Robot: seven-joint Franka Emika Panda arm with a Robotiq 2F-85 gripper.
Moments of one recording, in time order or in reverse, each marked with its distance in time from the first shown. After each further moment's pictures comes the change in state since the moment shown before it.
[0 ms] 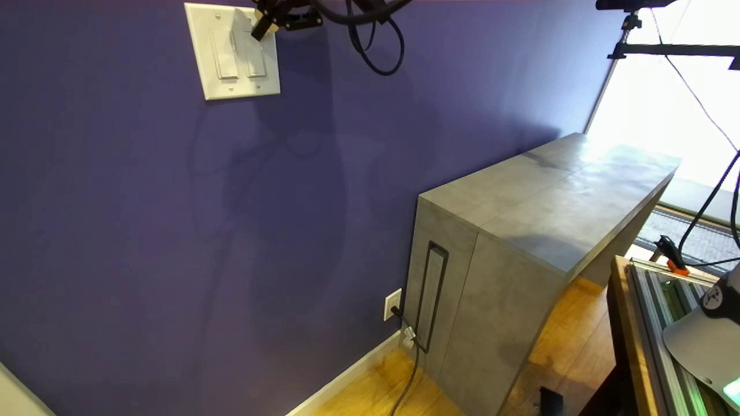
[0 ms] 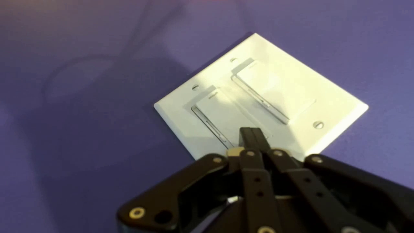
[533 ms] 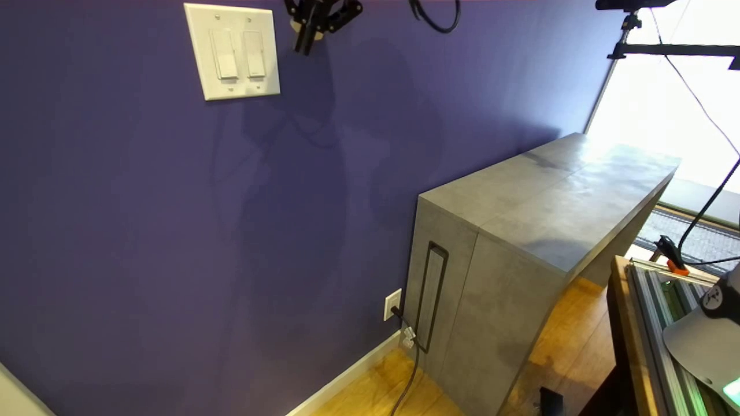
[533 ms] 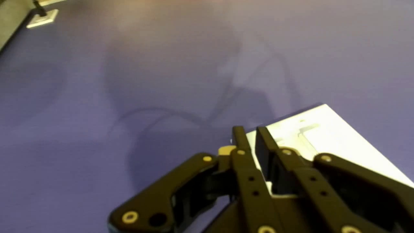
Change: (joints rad) arm 0.027 -0.094 -0.026 0.046 -0.073 -0.484 -0.104
